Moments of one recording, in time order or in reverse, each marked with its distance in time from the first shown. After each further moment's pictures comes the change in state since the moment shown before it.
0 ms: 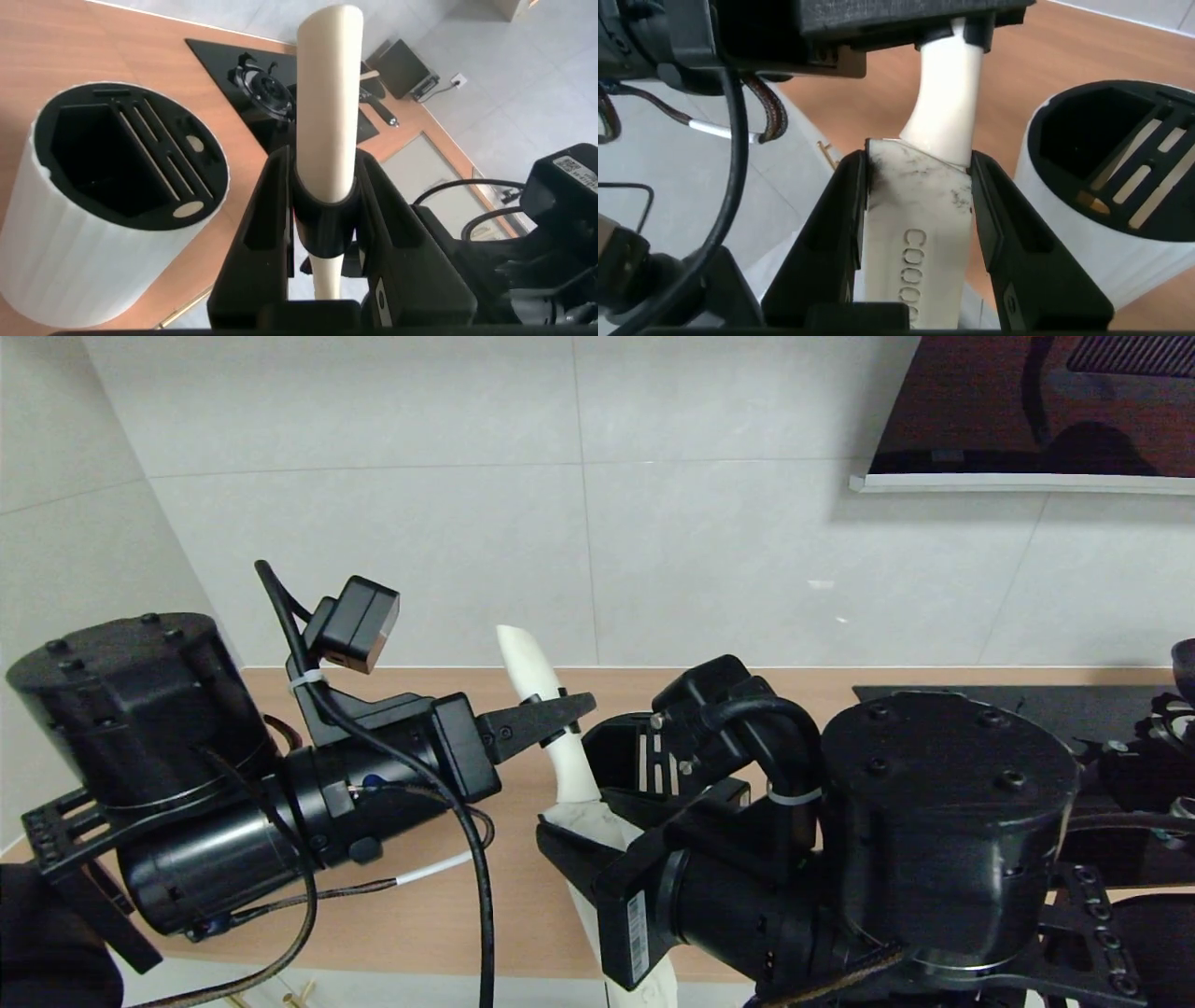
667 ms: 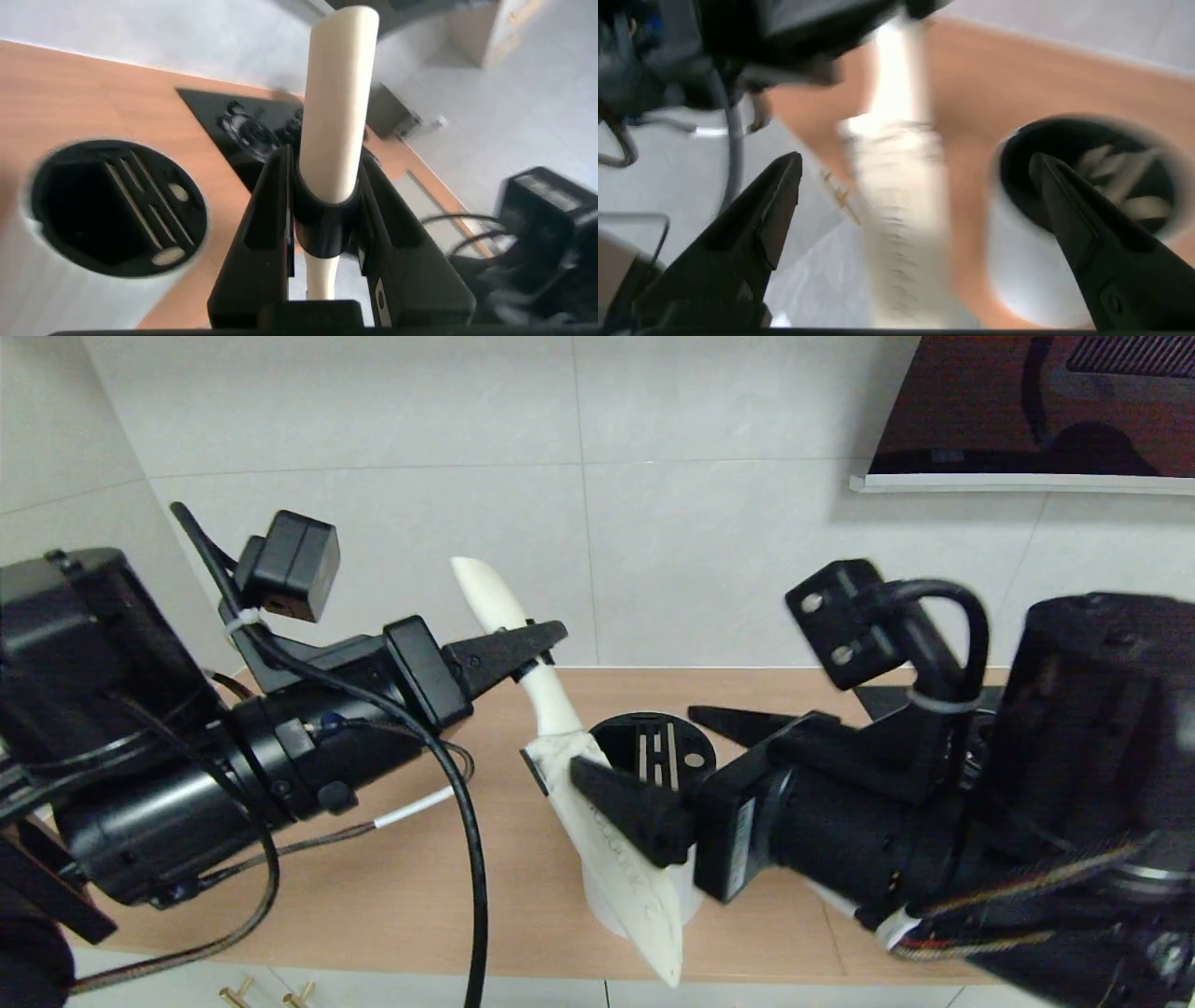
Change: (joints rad) left arm 0.013 -0.054 -0.090 0.053 0.109 -0.053; right arm -0.095 -0.150 0.027 0.033 0.013 -0.004
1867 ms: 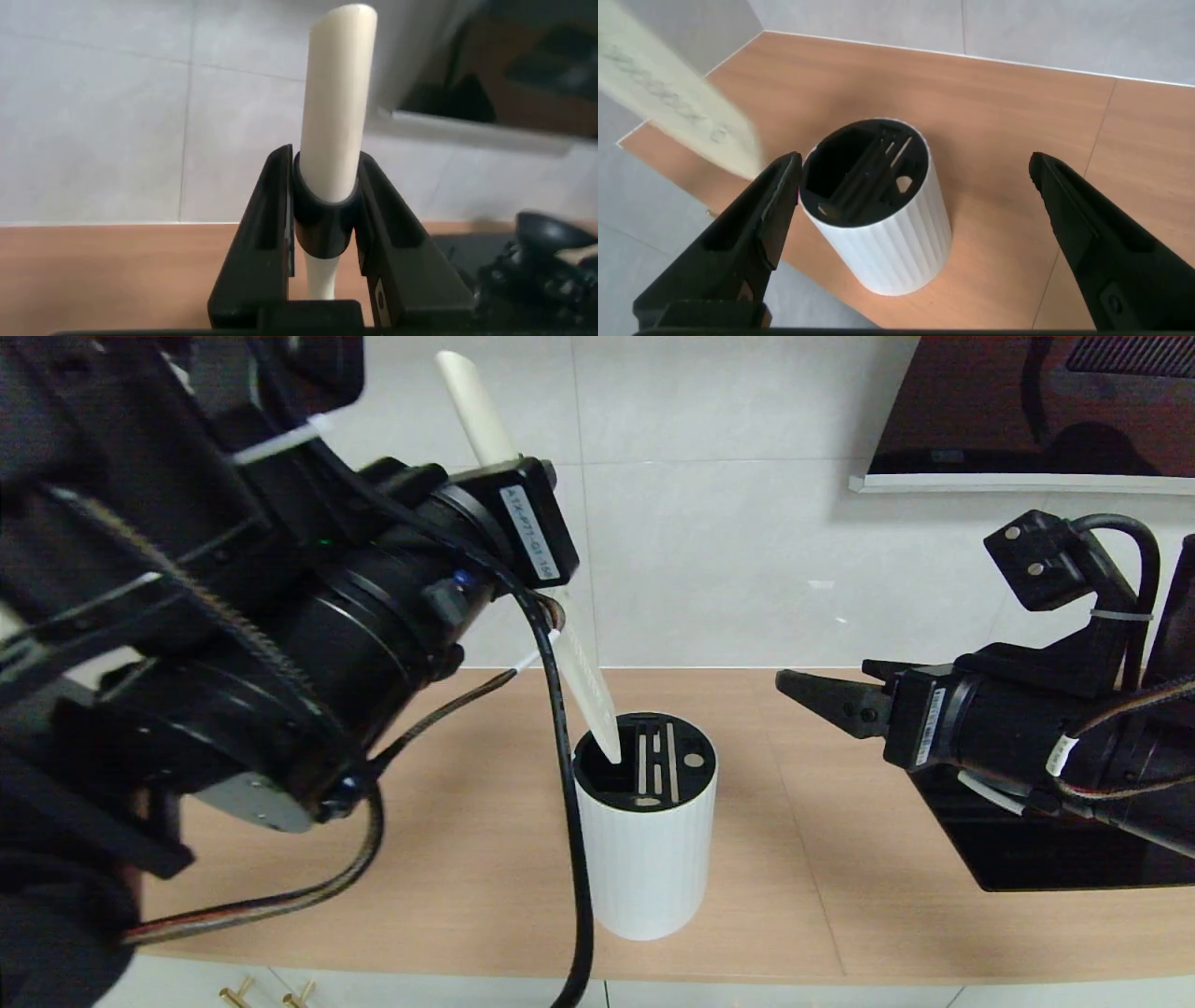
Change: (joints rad) left arm -0.293 0.125 -0.321 -0.016 0.837 0.683; right arm -0.347 -0.151 0.071 0.145 0.099 0.002
